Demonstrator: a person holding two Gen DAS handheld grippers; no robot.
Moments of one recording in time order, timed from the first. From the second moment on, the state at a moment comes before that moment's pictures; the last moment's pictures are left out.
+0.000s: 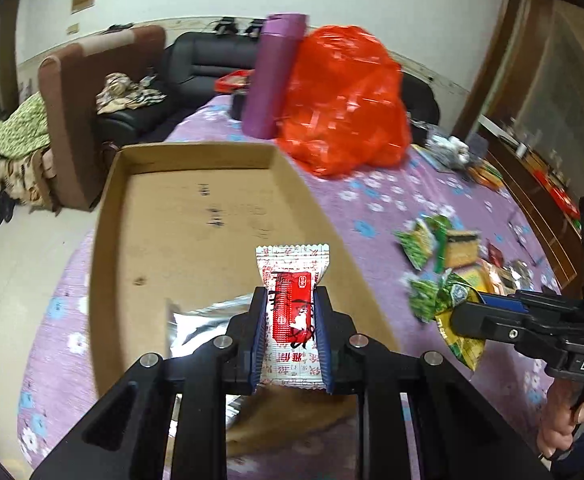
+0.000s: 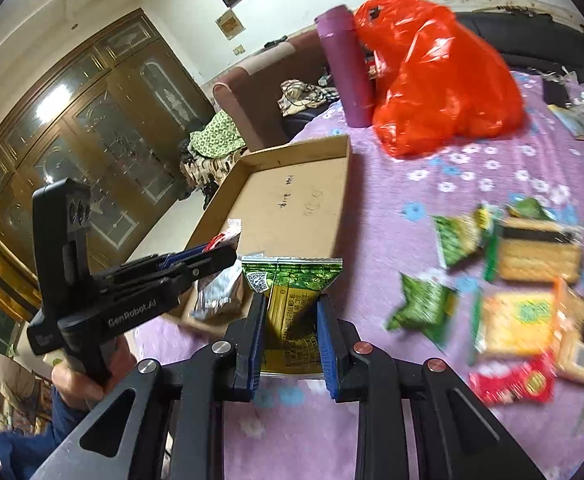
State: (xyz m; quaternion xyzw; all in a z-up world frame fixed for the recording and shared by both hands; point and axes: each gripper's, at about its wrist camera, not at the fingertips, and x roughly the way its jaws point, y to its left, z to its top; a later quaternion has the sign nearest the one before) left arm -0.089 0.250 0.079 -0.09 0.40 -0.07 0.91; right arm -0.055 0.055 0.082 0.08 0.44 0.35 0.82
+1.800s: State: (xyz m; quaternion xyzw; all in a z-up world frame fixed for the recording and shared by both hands) left arm 0.029 0.324 0.058 -0.11 0.47 -0.01 0.88; right arm 0.073 0.123 0.057 0.13 0.49 0.27 0.82
